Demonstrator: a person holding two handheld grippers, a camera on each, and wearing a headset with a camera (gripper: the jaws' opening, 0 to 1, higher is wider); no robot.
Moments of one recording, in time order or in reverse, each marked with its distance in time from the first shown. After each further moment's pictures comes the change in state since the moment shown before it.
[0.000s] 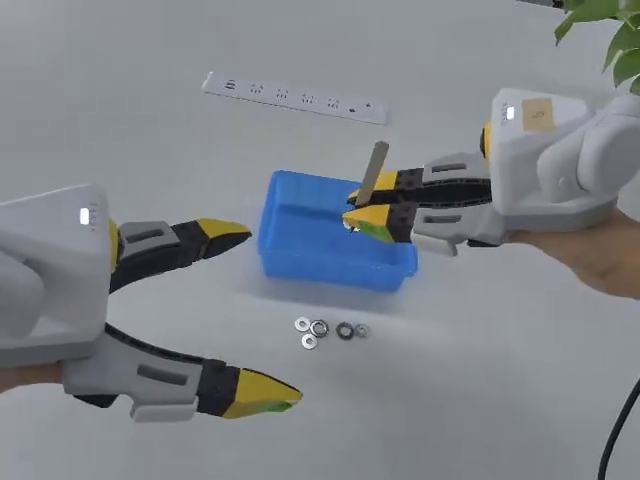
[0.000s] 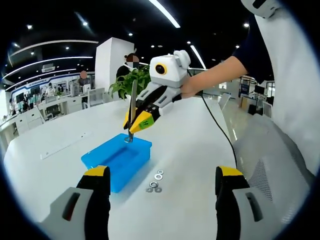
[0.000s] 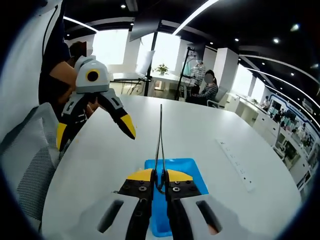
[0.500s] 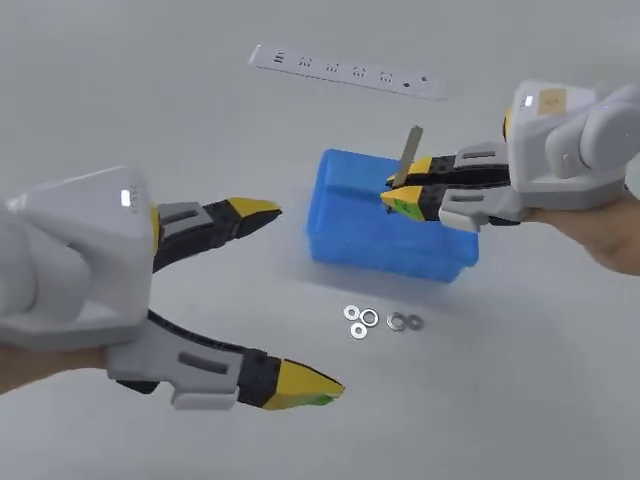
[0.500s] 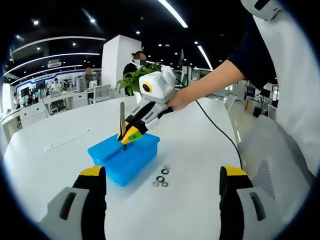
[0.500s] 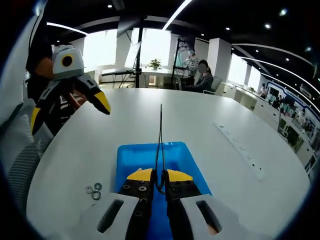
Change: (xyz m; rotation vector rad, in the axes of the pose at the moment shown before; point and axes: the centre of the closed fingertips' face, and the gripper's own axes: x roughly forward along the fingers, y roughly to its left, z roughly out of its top) left arm -0.009 0.018 -0.013 -0.033 0.024 0.055; right arm 0.050 -0.028 -0.049 0.089 0.031 -0.002
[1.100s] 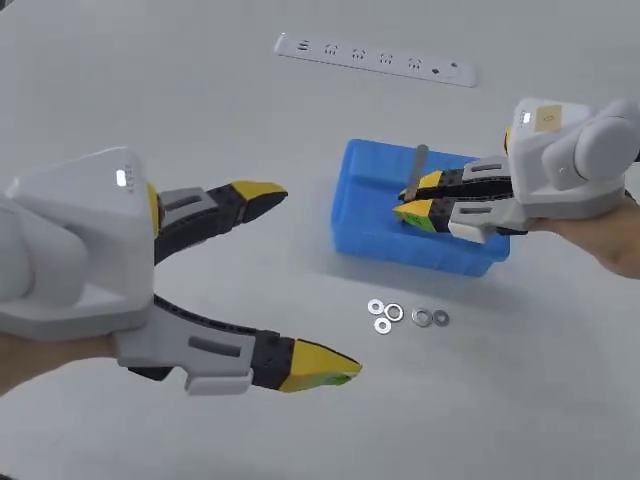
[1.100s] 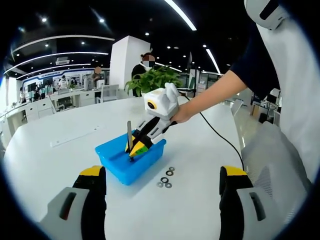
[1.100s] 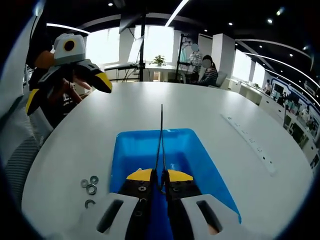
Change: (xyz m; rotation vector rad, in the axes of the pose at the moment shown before) left arm -0.005 0.005 0.006 -0.047 -0.027 0.040; right arm 0.015 0.008 -0.022 0.005 0.022 0.043
